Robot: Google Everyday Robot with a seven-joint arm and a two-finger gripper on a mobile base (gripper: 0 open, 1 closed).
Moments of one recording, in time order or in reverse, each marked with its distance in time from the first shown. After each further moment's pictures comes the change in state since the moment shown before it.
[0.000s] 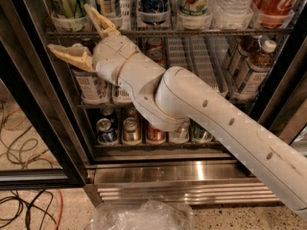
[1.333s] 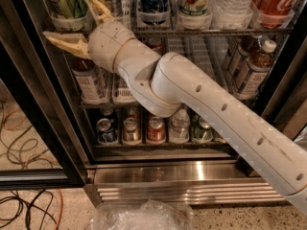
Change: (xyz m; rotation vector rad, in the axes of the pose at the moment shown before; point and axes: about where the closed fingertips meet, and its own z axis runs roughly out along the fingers) arm -0.010 -0.013 0.024 -0.011 -0.039 -0.047
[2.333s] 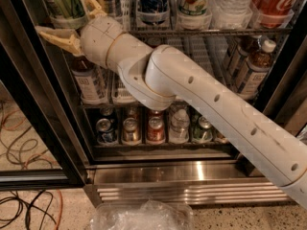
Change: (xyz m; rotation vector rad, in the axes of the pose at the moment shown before) arm -0.003 0.009 0.018 -0.047 -0.007 0.020
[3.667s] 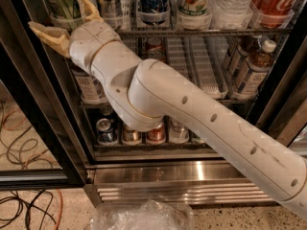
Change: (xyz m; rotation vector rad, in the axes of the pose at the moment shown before) arm -0.015 0.004 -0.010 0.181 0.088 0.100
